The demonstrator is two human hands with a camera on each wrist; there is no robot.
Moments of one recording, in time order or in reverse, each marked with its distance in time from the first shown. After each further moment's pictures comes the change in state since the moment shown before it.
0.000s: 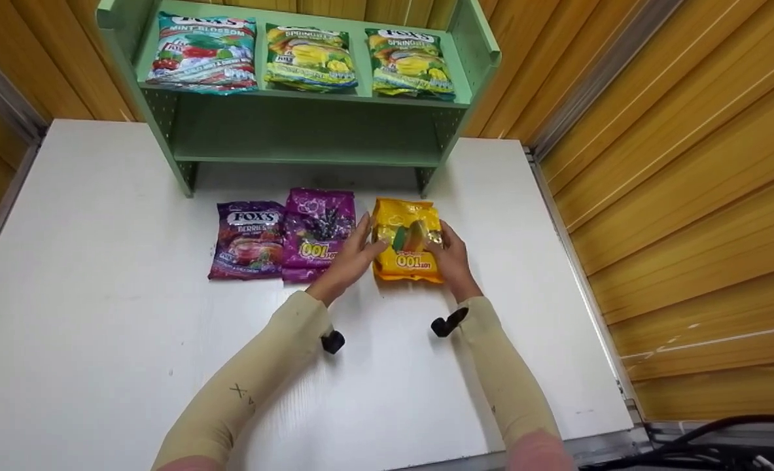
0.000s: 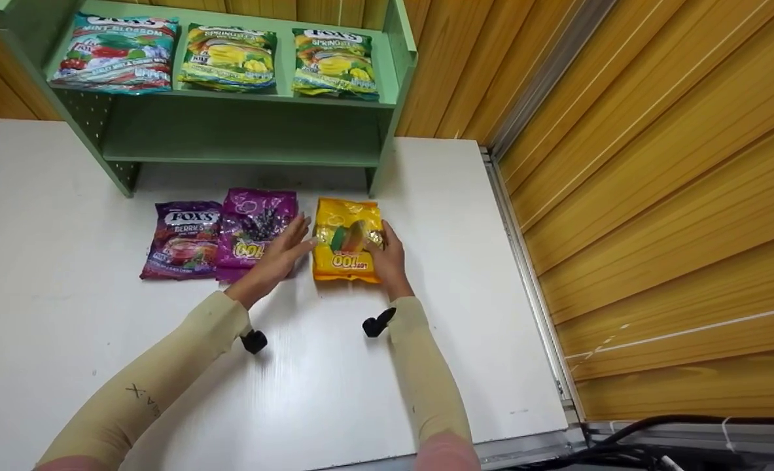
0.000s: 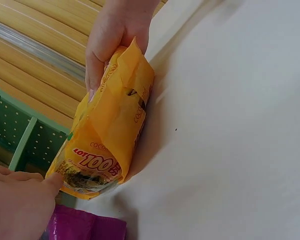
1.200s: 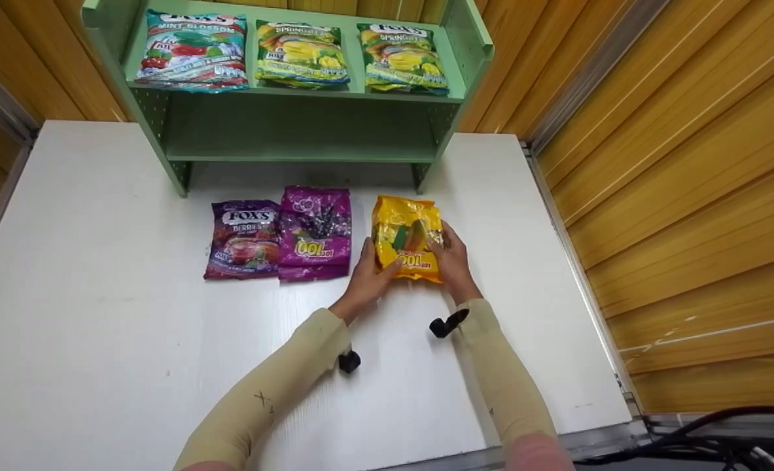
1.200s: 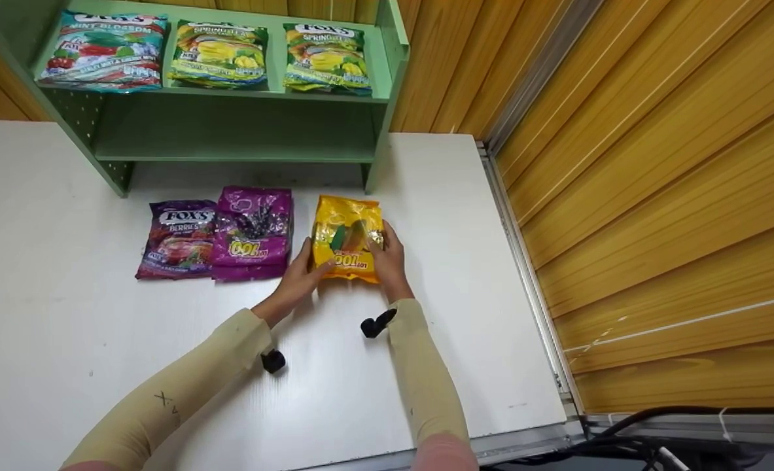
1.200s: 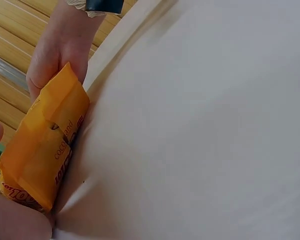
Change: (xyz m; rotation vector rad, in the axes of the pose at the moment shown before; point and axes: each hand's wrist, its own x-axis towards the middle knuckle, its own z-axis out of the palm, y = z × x) left_hand 0.001 -0.043 0.045 0.204 0.120 0.004; right_hand -0.006 0.009 -0.004 0.171 0.033 0.052
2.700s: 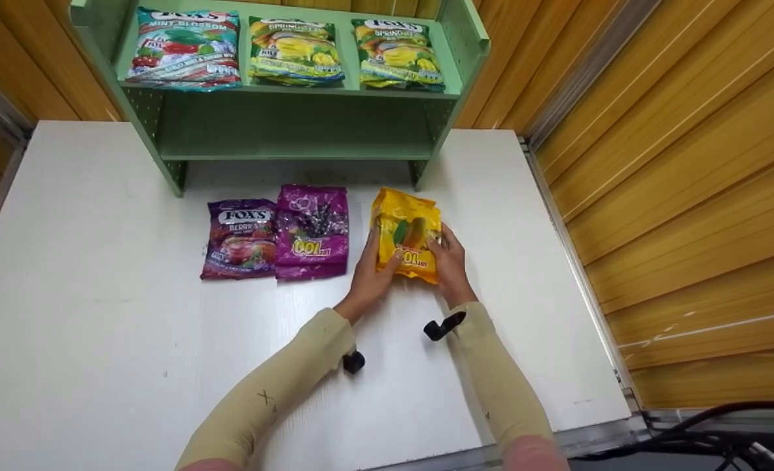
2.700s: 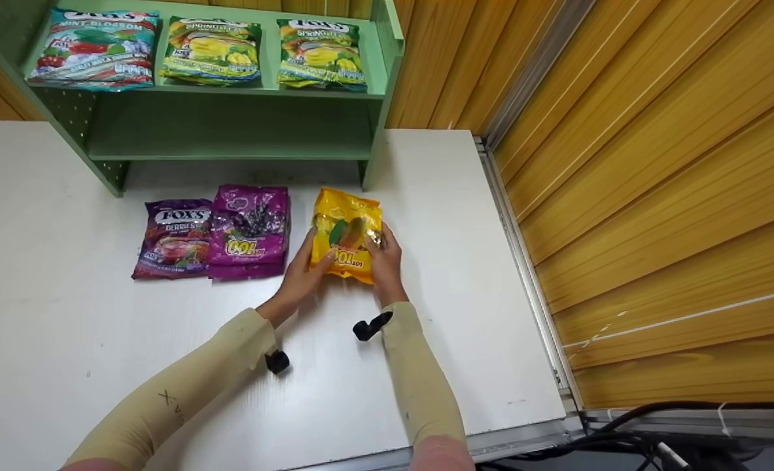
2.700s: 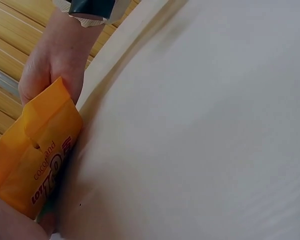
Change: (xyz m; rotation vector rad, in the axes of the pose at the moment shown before) left_hand 0.003 0.000 0.011 -0.020 0.067 0.106; right_hand -0.011 0.001 0.009 0.198 0.059 0.037
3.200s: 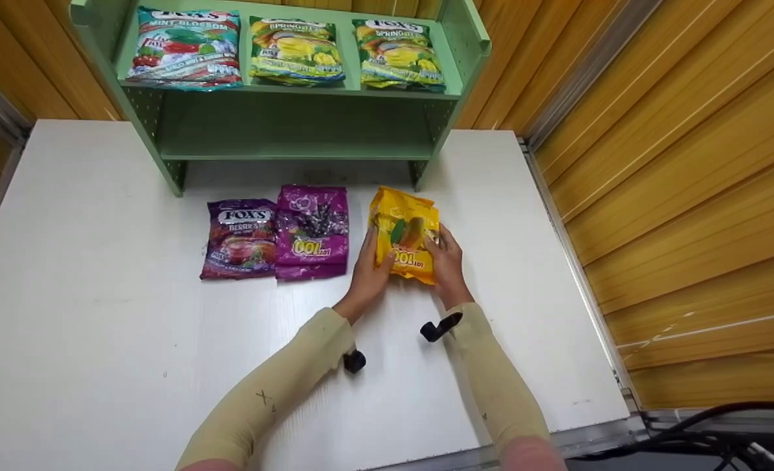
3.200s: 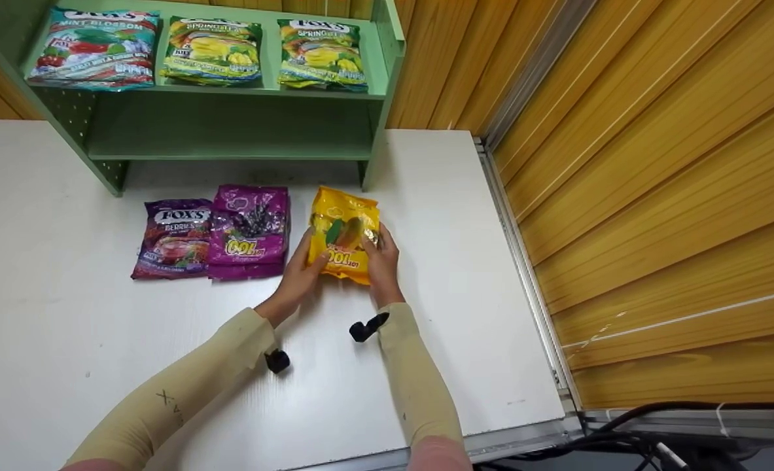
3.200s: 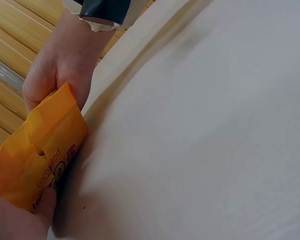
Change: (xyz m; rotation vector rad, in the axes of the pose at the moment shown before) left_hand 0.001 0.002 -0.003 -0.060 0.005 0.016; right_hand -0.002 0.002 0.006 -0.002 0.020 -0.014
